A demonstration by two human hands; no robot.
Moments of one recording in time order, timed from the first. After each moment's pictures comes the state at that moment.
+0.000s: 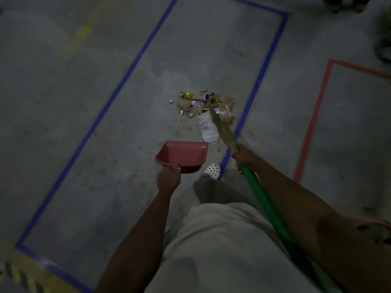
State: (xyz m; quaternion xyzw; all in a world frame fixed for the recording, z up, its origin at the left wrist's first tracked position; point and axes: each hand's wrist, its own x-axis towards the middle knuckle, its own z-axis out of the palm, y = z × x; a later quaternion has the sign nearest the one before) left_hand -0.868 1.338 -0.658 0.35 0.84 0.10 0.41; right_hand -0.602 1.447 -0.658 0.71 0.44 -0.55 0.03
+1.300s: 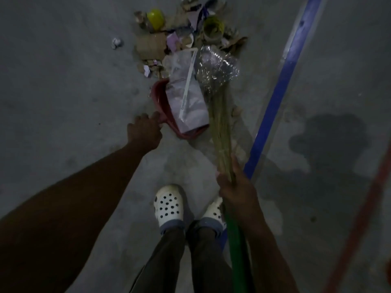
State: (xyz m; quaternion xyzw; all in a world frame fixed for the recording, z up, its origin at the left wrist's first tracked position) left_hand -0.956 1.716 -1.257 0.65 0.69 -0.19 0.27; right_hand -0.719 1.588 -1.122 0.77 0.28 -0.57 -0.09
